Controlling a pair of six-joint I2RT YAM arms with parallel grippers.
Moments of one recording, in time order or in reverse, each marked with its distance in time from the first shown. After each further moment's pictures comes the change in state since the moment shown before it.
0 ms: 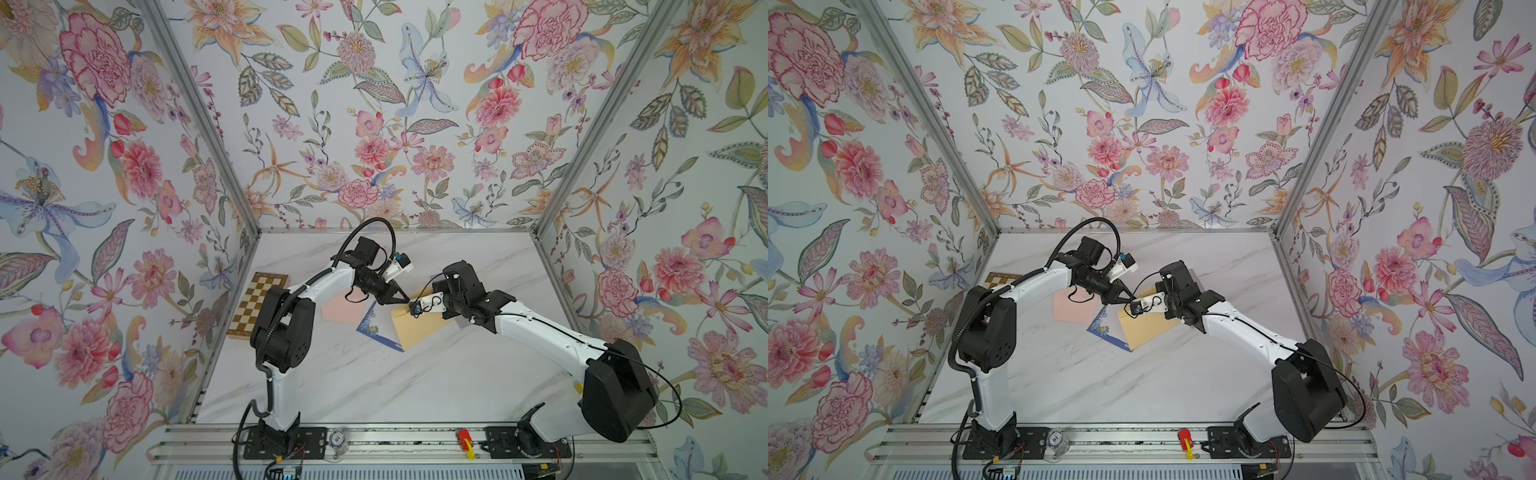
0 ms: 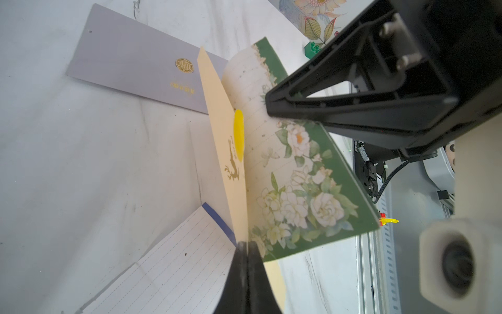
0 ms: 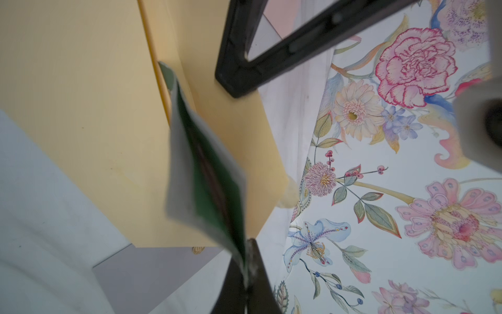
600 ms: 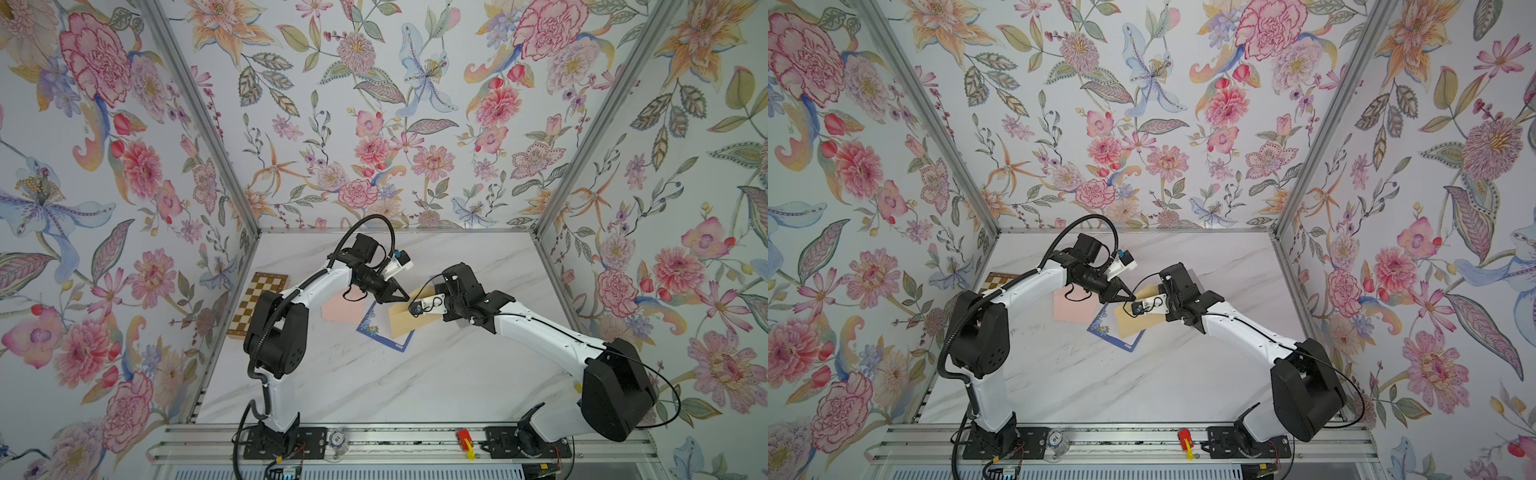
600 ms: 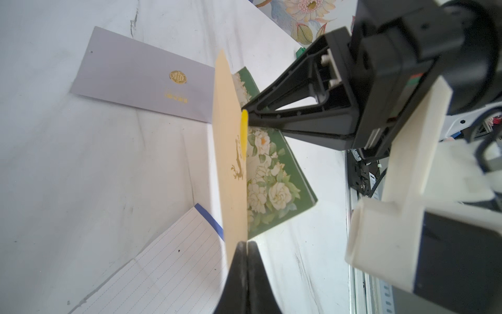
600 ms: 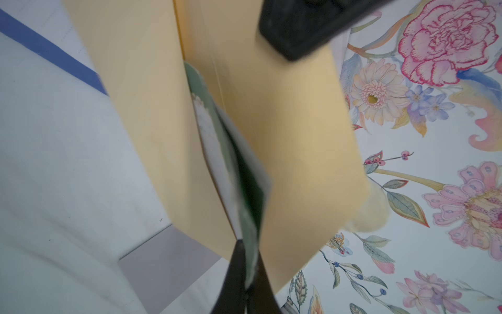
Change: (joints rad) left arm -0.003 -0.062 0.000 -0.027 -0.001 0.007; right arm 0.001 0.004 -0.006 -0.052 0.038 0.077
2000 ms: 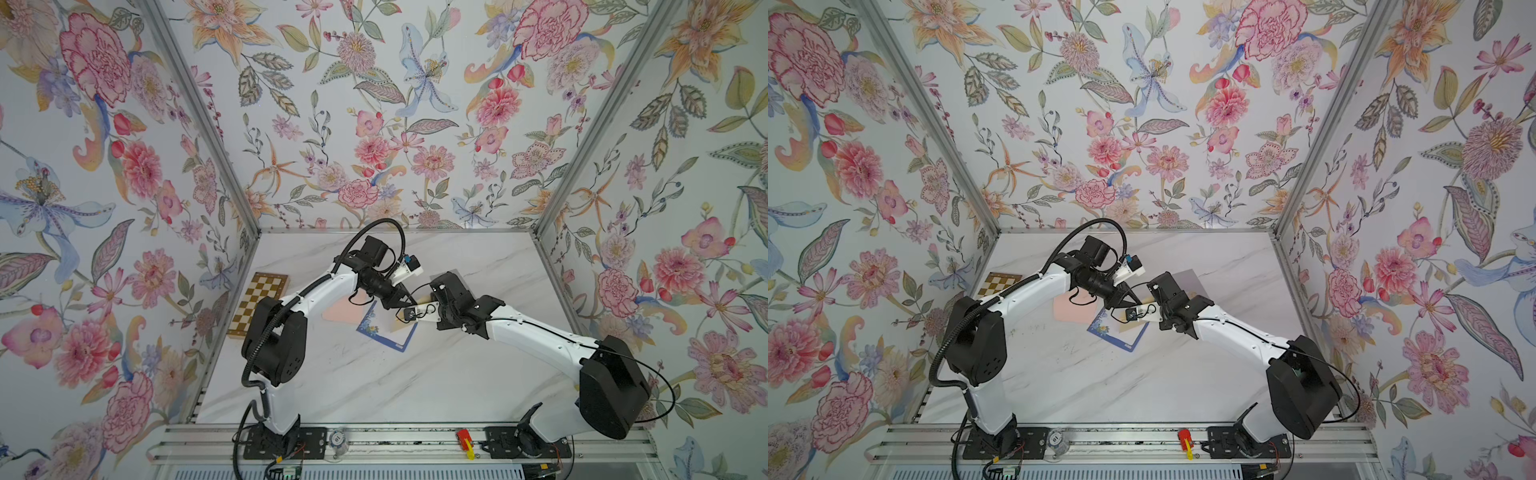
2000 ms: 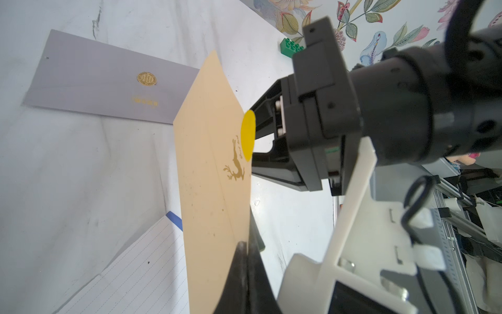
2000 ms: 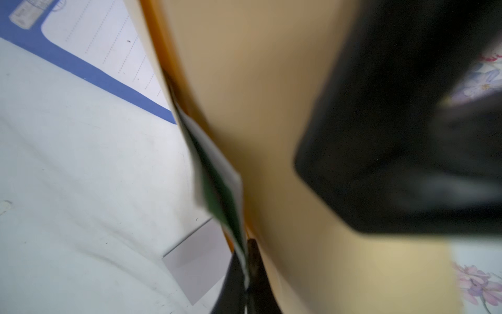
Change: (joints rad) left arm -0.074 -0.045 -0.006 -0.026 -0.029 -0.012; right arm 0.100 0.021 -0.001 -0.073 0.130 0.146
